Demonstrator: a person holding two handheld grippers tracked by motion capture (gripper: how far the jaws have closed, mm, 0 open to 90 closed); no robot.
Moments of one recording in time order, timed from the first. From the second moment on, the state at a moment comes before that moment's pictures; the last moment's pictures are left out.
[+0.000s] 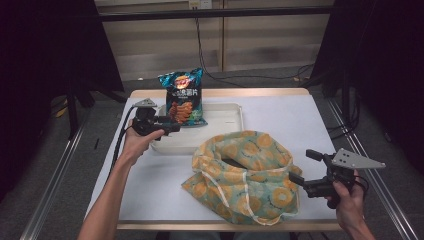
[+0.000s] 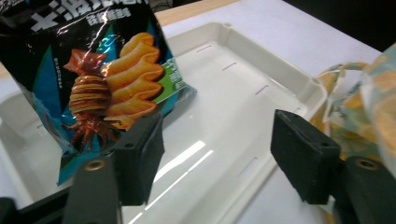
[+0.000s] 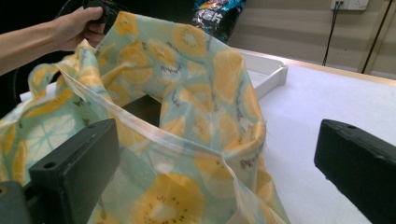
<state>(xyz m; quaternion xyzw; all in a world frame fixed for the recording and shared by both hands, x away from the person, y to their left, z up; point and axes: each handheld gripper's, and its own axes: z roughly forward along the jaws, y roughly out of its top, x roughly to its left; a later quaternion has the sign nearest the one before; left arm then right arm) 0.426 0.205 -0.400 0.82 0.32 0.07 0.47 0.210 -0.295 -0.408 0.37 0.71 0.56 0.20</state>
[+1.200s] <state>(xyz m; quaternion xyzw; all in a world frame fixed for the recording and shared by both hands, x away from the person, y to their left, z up) 0.288 0.115 -0.368 0.82 0.13 -0.01 0.56 0.222 -0.207 -0.413 0.27 0.82 0.50 0.03</state>
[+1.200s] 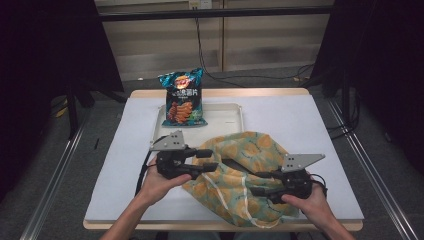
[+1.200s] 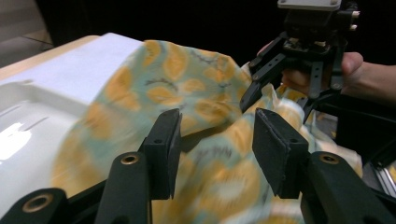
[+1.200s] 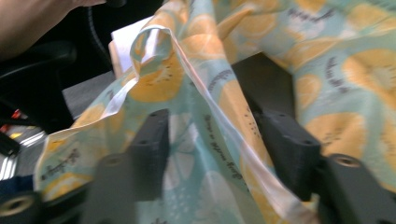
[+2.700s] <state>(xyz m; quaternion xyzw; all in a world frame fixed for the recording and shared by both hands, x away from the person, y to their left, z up) 0.256 0.074 -0.434 0.88 0.09 -0.06 0.46 0.220 -0.248 -0.422 0.32 0.82 0.48 0.06</state>
